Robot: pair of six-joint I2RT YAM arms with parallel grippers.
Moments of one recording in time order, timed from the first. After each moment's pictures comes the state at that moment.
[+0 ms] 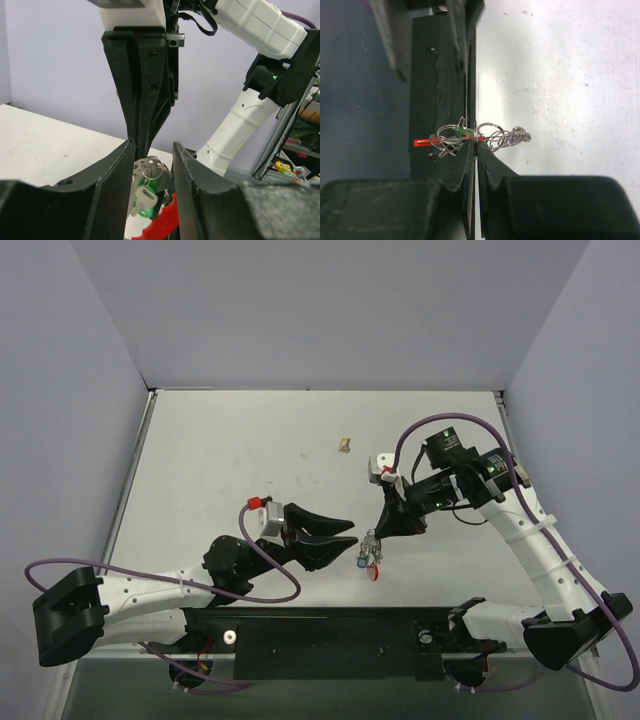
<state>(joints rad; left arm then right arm) -1.14 1.11 0.43 1.17 0.15 -0.39 0.50 1.21 1.39 -1.29 -0.91 -0.78</state>
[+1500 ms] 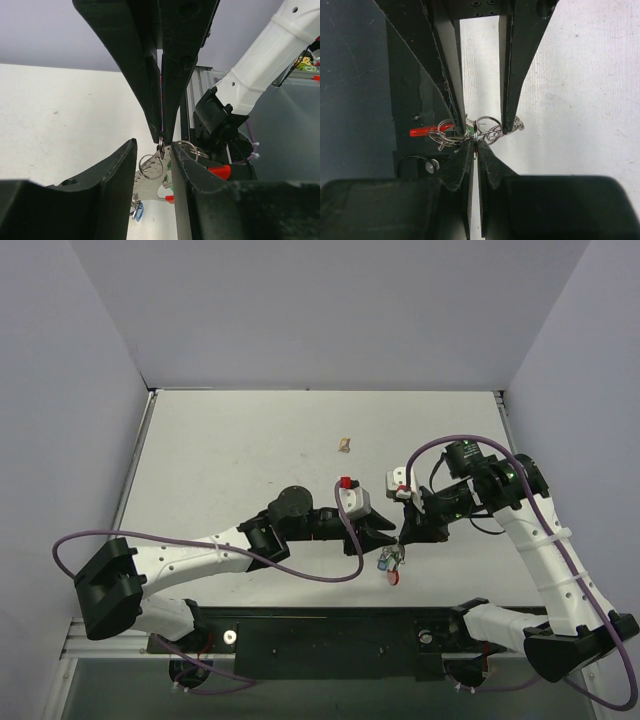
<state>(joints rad) -1.09 1.36 0.88 0.52 0.45 -0.12 0.39 1.15 1.37 -1.47 -0.77 -0.98</state>
